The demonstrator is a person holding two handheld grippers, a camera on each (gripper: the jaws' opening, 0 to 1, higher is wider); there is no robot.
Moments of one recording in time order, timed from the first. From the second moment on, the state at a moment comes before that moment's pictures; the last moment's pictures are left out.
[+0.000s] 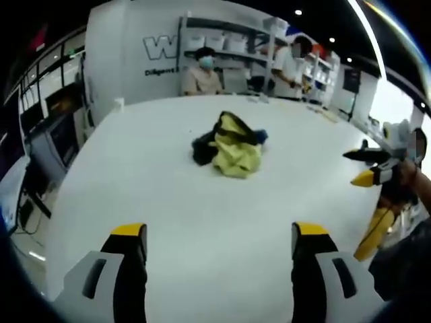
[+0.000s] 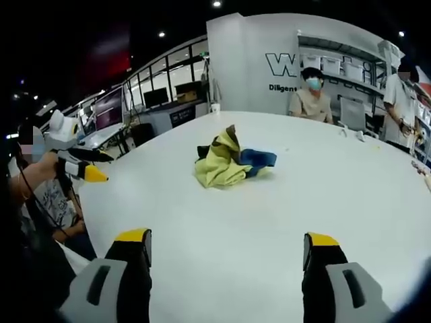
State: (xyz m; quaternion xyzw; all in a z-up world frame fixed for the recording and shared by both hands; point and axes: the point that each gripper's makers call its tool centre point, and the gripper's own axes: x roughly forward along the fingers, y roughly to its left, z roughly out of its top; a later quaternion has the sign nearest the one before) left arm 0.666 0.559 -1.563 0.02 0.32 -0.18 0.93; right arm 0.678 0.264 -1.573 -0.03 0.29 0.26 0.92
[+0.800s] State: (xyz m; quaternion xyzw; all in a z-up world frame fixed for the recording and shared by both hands) left arm 0.677 0.563 -1.562 0.03 0.32 -0.17 0.93; right arm 0.688 0.261 -1.568 -0.04 0.28 0.26 0.92
